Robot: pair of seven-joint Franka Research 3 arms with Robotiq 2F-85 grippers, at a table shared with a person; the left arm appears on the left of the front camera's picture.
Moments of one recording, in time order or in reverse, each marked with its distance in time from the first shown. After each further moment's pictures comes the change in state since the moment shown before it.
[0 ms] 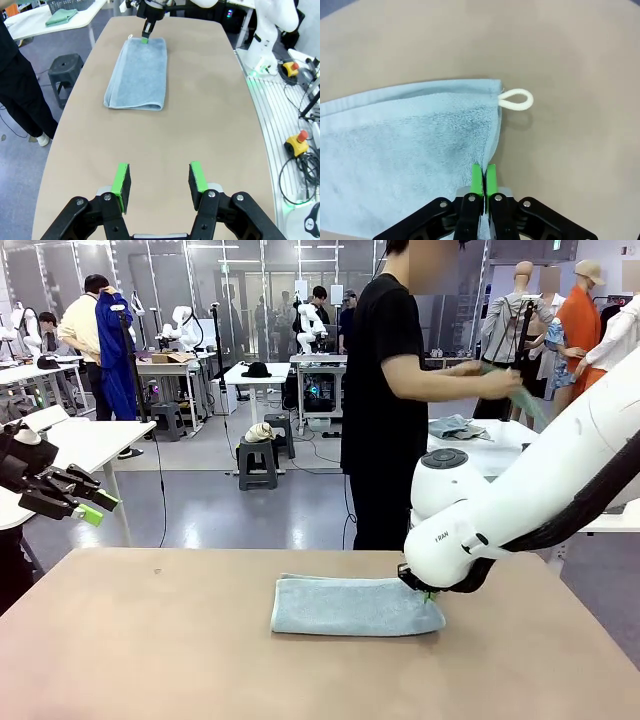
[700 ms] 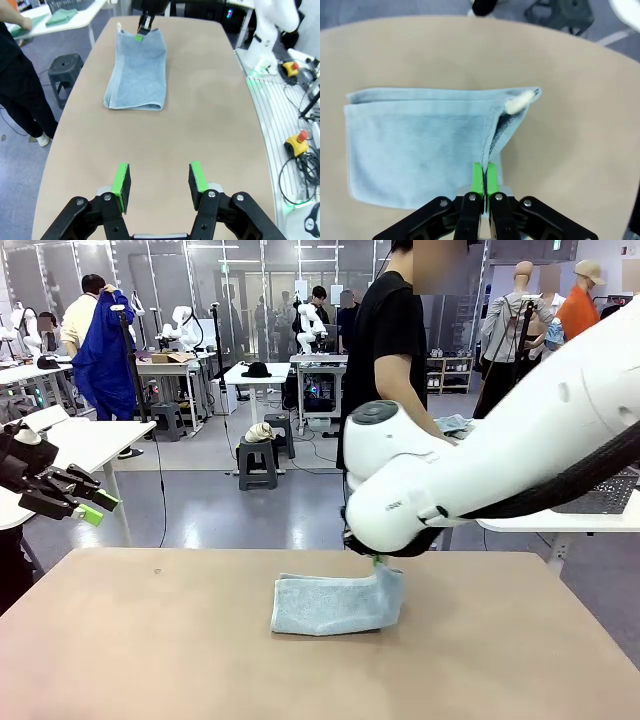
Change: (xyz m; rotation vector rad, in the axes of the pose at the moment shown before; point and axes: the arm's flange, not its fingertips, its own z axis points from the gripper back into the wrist) left arm 0.000 0.000 0.000 0.000 0.000 0.000; right arm -0.007 0.125 0.088 -0.017 -0.088 0.181
